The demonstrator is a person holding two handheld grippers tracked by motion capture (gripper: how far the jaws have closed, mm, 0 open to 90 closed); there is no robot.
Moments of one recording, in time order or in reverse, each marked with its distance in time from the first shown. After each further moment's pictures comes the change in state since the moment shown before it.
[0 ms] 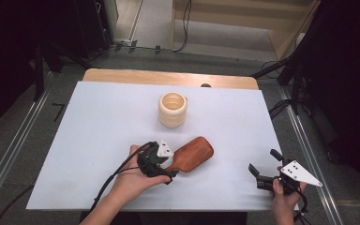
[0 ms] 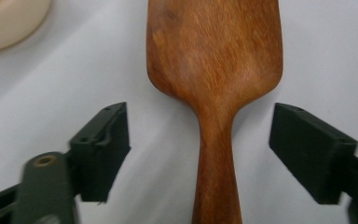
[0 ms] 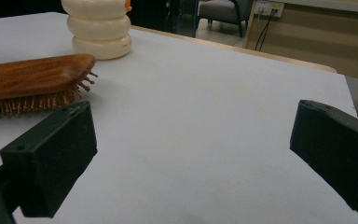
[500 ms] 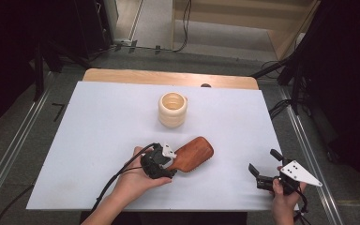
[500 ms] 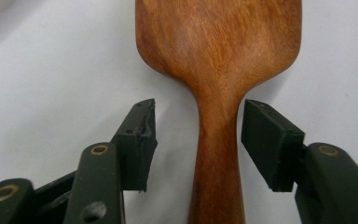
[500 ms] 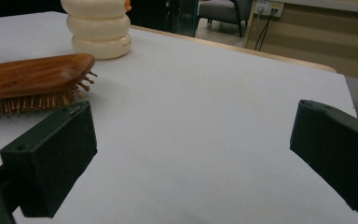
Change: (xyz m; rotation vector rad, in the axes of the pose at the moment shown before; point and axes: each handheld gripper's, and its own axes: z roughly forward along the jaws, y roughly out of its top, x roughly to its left) left arm 0.000 0.000 0.014 0.095 -0.008 -0.017; right arm 0.000 0.000 0.000 0.001 0.000 -0.001
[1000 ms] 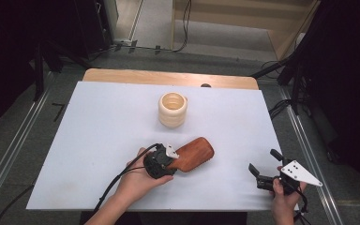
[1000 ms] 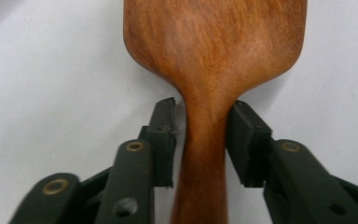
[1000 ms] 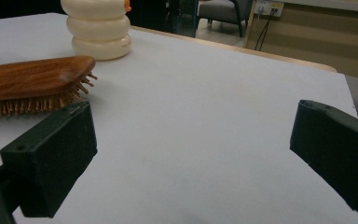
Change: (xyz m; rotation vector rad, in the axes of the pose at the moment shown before) left arm -0.002 0.004 0.007 0.025 -0.005 0.003; right arm 0.000 0.000 0.000 0.000 0.002 0.010
